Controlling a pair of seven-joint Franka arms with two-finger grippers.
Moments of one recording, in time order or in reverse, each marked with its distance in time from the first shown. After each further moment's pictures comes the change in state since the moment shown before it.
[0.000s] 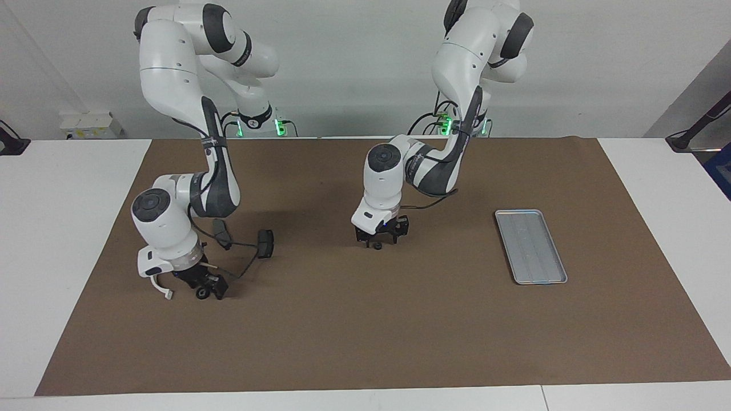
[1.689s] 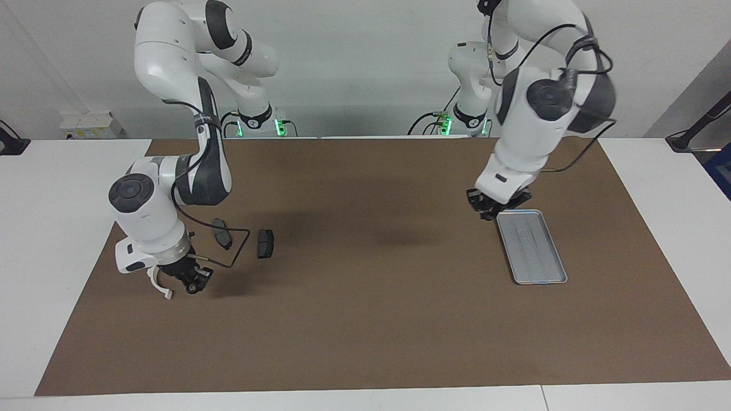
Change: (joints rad) left arm 0.434 -0.304 0.047 0.188 -0.117 -0.602 0.744; right arm 0.042 -0.032 0.013 0.245 -0.050 -0.363 -0.036
